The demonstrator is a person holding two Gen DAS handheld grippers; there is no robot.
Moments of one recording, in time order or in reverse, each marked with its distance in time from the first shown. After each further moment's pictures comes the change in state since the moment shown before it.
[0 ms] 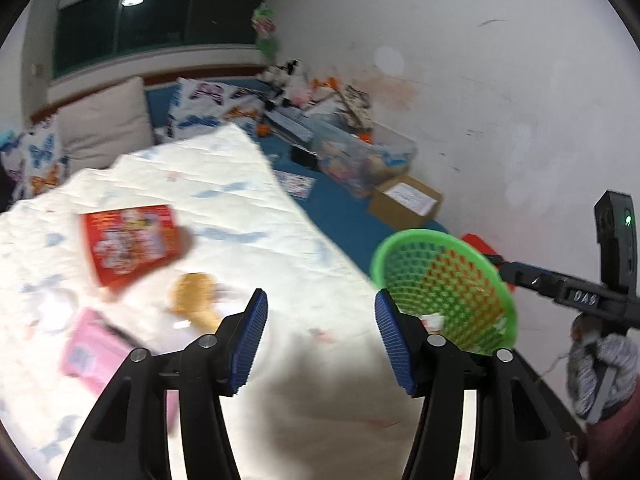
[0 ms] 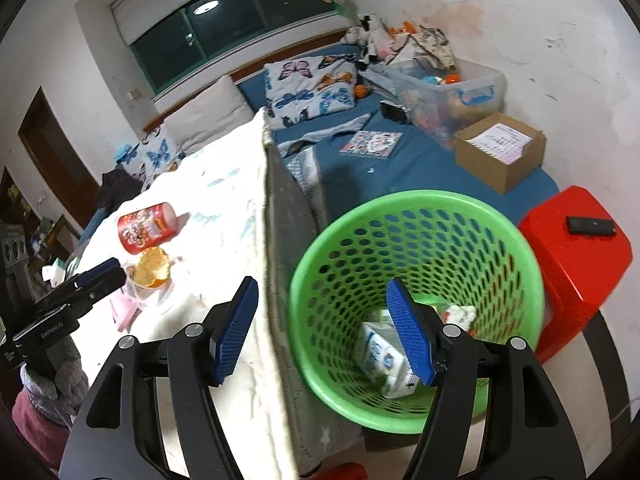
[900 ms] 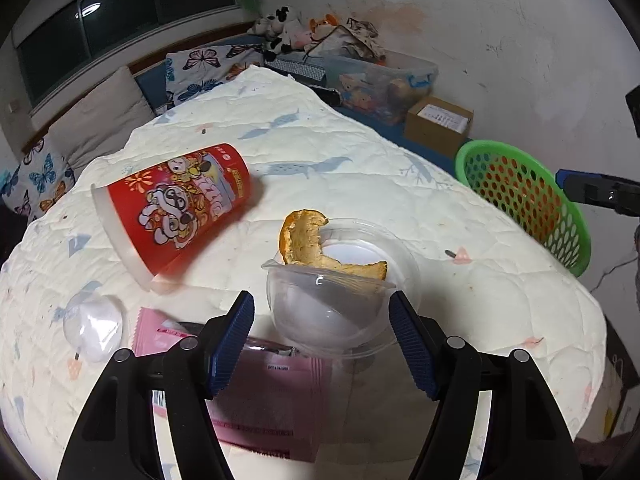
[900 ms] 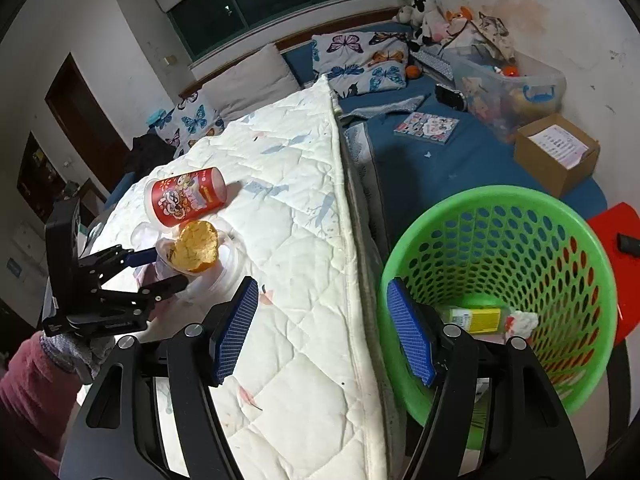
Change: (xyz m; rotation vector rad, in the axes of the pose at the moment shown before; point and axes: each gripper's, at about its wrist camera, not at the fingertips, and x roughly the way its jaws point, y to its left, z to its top) left arm 0.049 0.068 -0.015 0.201 0.234 0.079; right arm 0.045 0.069 0.001 -0.086 0.091 0.108
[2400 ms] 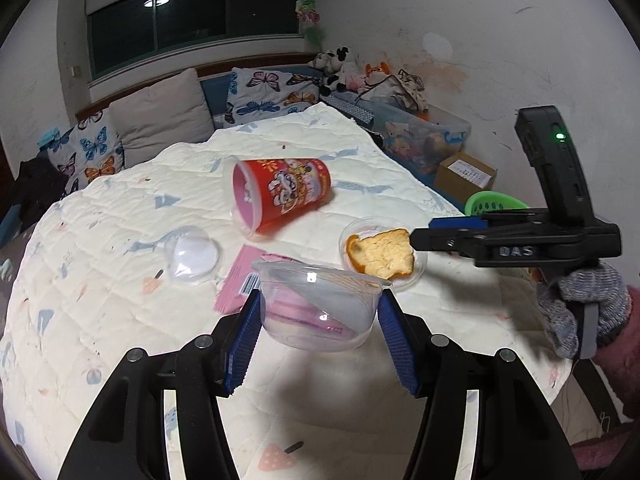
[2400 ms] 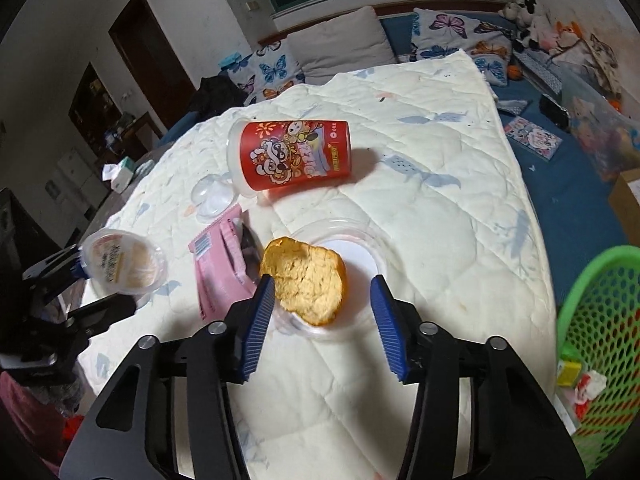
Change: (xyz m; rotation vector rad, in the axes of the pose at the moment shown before) left arm -0.110 0.032 -0.062 -0.199 -0.148 0.080; right arm 0.094 0.114 0.012 -0.232 0.122 0.189
